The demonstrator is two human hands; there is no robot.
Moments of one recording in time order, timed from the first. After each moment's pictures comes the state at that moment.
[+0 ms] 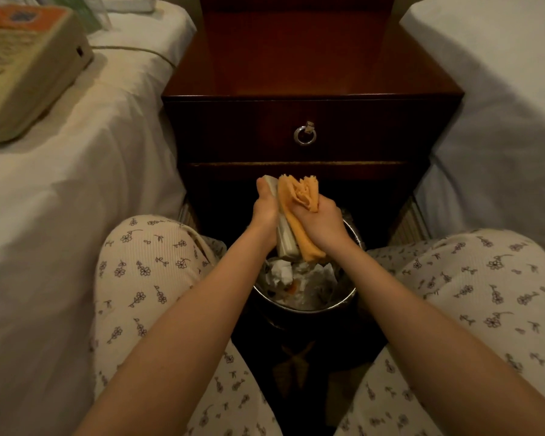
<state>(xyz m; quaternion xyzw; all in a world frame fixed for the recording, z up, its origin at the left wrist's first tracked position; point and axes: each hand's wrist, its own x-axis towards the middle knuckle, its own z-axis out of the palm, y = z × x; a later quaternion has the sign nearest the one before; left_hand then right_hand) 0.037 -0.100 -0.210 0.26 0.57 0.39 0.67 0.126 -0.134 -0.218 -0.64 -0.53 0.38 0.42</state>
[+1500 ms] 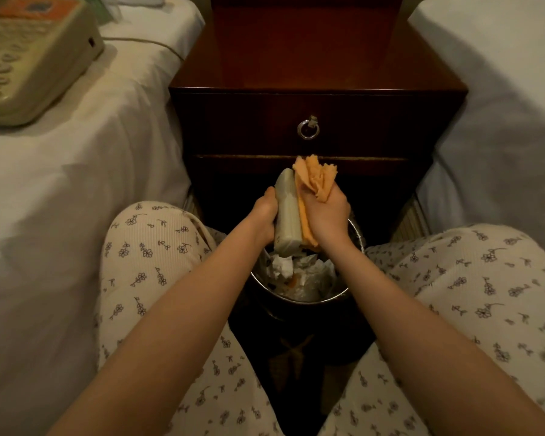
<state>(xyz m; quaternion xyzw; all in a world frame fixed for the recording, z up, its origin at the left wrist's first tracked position) 0.030 -0.105 -0.217 0.25 0.57 0.35 0.70 0.120 -0.140 -0.217 -0.64 -0.44 0.34 0.53</state>
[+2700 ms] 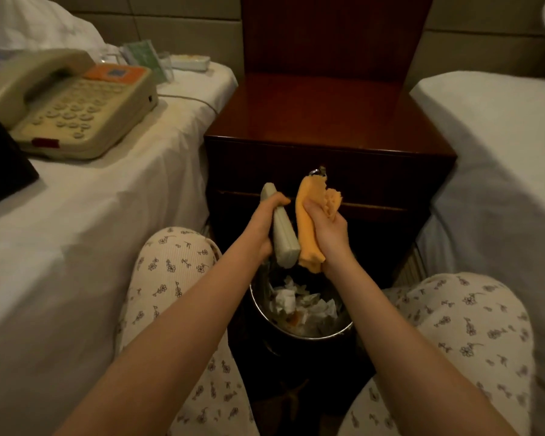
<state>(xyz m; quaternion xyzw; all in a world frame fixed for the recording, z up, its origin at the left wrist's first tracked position) 0.010 -0.104 -0.174 0.28 0.48 0.44 0.71 0.114 -0.138 -0.167 -0.57 -0.32 0.54 0.53</state>
